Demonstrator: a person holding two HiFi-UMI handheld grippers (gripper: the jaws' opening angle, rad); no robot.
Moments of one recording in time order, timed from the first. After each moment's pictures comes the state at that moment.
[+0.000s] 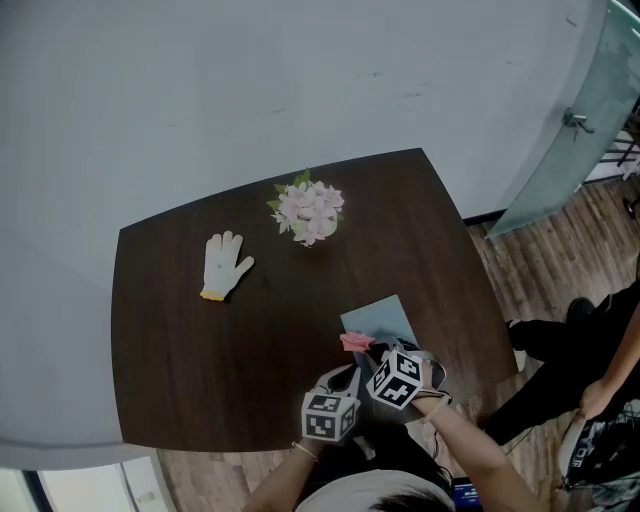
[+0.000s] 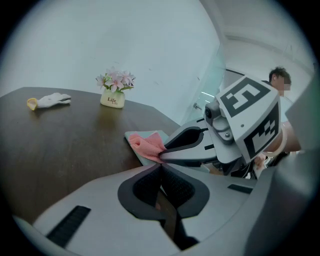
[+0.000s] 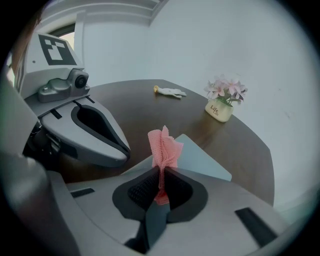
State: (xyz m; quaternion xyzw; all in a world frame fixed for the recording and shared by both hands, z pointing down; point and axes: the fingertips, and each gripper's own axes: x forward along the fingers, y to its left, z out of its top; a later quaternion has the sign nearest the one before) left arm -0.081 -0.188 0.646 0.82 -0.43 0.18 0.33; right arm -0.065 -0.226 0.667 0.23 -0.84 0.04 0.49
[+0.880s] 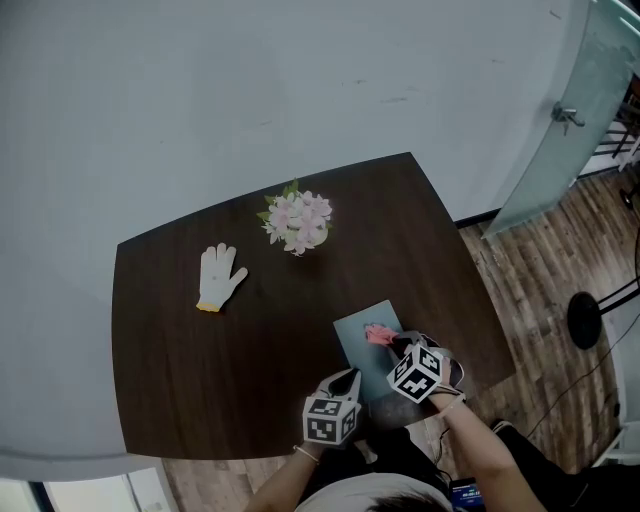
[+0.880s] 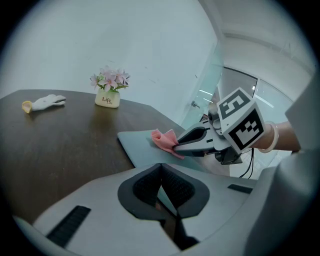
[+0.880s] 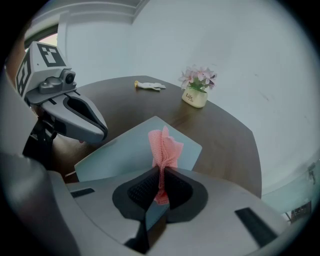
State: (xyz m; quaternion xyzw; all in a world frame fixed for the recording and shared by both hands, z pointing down) left arm -0.062 -0.188 0.643 0.83 -0.42 0.19 0.32; right arm 0.012 -0.244 0.667 0.31 -0.81 0.07 0.50
